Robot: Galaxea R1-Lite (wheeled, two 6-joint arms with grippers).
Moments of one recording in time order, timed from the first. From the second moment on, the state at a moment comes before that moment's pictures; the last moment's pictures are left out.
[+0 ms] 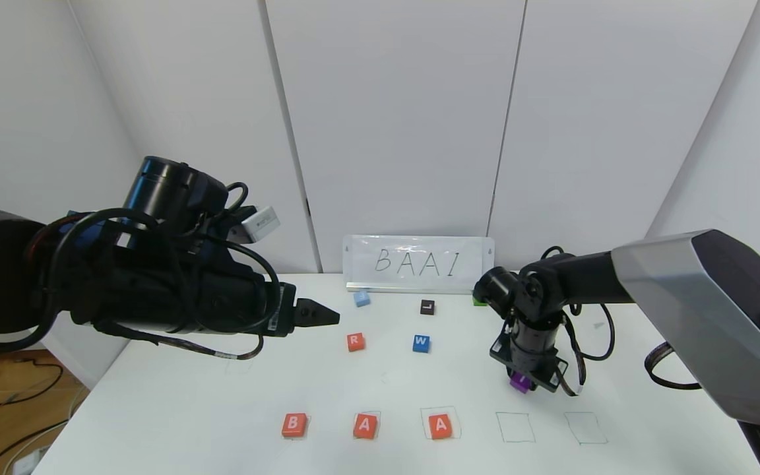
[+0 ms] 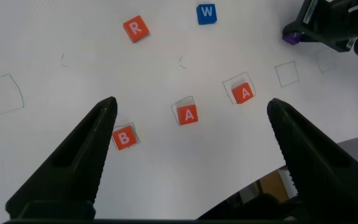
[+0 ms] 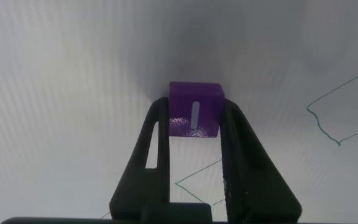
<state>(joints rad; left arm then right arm) -0.37 1.66 -1.14 0.24 -0.17 -0.18 0.44 2.46 -1.81 0.78 -0.20 1.17</state>
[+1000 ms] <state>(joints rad) -0.37 1.66 -1.15 0.24 -0.17 -0.18 0.46 2.42 -1.79 0.81 -0.20 1.07</state>
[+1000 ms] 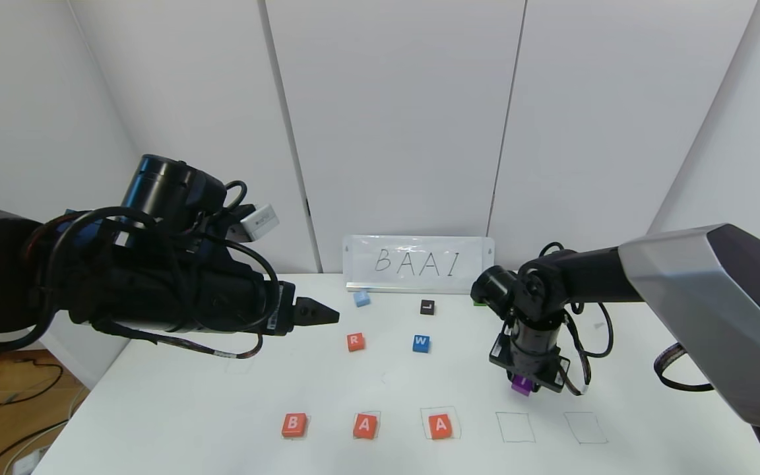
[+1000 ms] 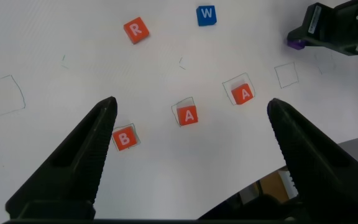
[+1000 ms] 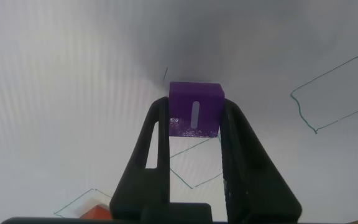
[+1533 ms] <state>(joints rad) -0.37 1.65 -1.15 0.24 -0.17 -0.18 0.50 2.31 -1.62 0.72 -0.16 0.86</state>
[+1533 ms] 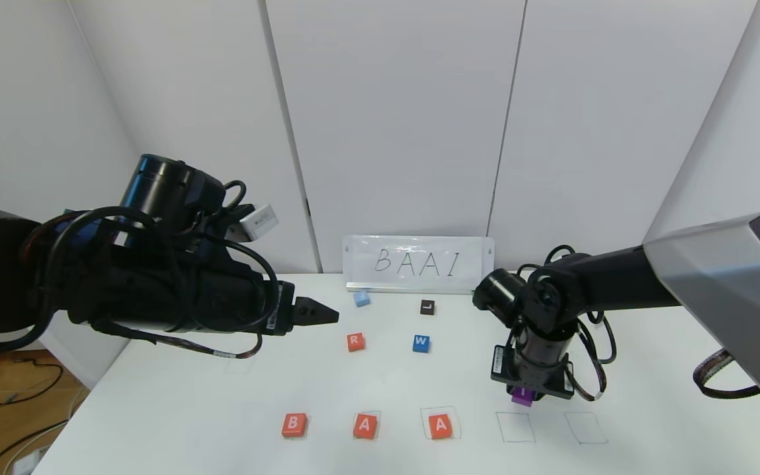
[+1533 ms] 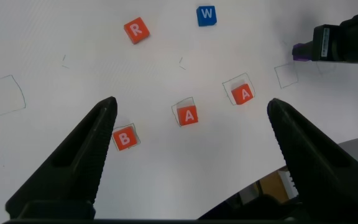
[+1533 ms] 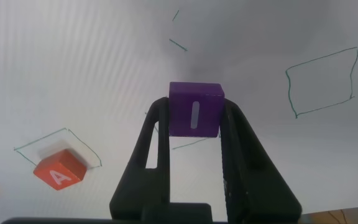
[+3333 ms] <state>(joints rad) -0.37 1.66 -1.15 0.24 -0.17 -0.18 0.55 2.20 -1.26 0.40 -0.11 0.52</state>
